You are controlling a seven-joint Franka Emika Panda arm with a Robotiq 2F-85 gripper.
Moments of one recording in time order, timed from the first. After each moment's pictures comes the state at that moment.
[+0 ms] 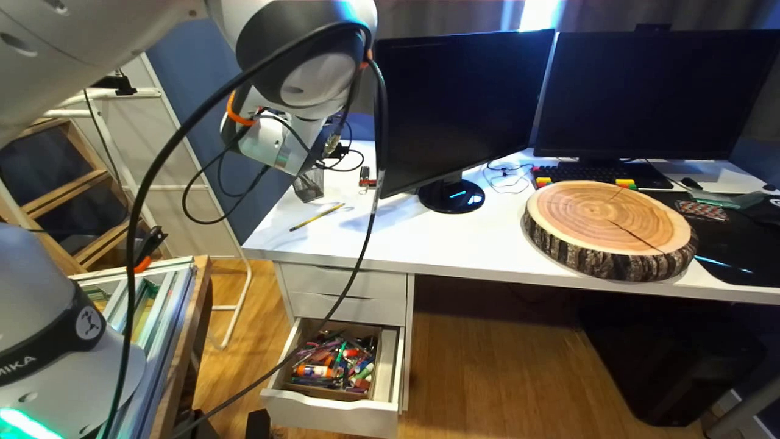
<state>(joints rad) -0.09 1.13 0.93 -2.16 -0.81 3.61 -0.41</state>
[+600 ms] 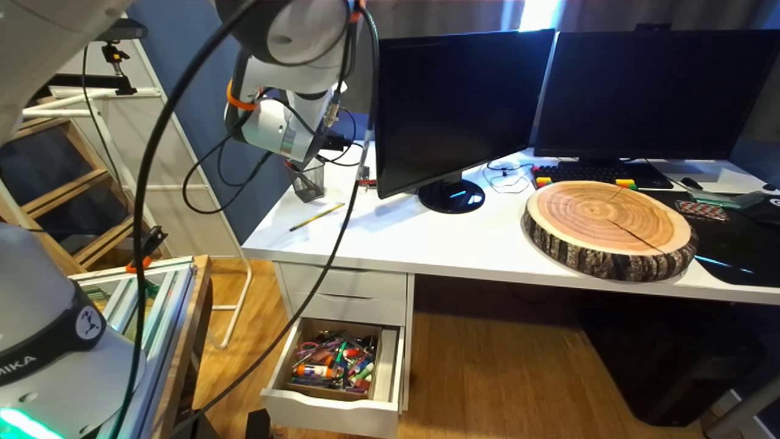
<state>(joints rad) -0.08 1.00 0.93 -2.17 -0.77 3.55 -0.26</state>
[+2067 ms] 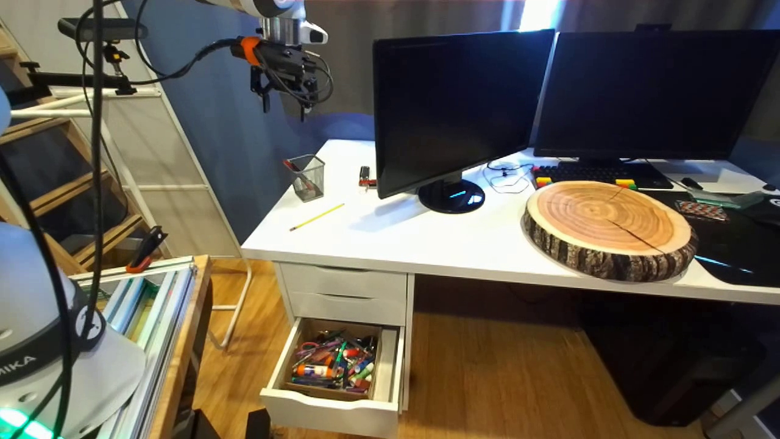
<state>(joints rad) 0.04 0.27 0.96 -2.13 -0.04 2.36 -0.11</state>
